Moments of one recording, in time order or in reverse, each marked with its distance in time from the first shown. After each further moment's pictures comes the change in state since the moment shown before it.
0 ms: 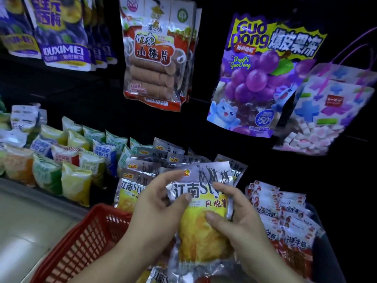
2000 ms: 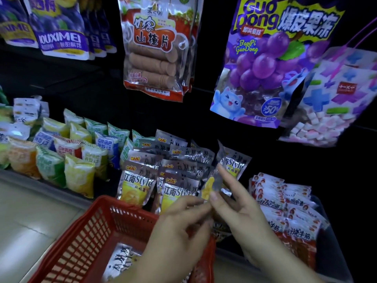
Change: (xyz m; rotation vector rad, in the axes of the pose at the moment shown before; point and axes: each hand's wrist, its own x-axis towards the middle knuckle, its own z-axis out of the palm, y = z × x) left_hand -0.025 -0.042 0.025 0.329 -0.145 0.341; right_hand 0.005 -0.005 0.000 -0.024 -0.116 -0.030
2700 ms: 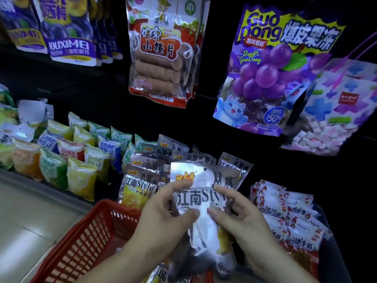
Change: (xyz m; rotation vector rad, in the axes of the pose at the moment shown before) left_hand 0.022 0.011 -0.030 -0.455 0.063 -0.417; right_hand 0.001 0.007 -0.007 -0.001 0.074 0.170
